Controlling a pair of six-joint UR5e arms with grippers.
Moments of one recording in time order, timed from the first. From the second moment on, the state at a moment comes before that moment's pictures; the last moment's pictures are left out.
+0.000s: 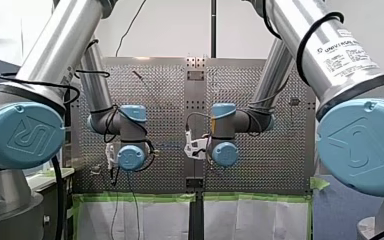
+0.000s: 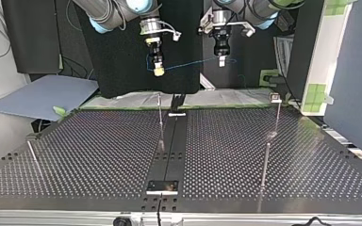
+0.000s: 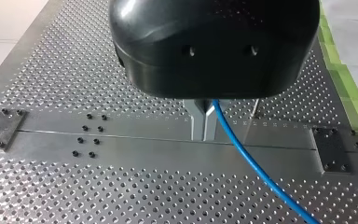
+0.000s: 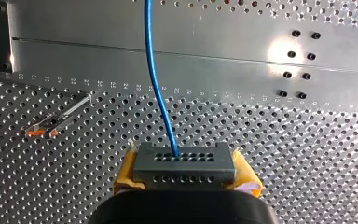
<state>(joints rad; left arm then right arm) -0.55 -1.99 -2.39 -1.89 -2.15 -1.63 2.37 -1.00 2.02 -1.04 1.83 1.47</state>
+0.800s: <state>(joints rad) -0.54 -2.00 -2.39 -1.90 -2.15 -1.62 2.37 -1.00 2.02 -1.04 1.83 1.47</state>
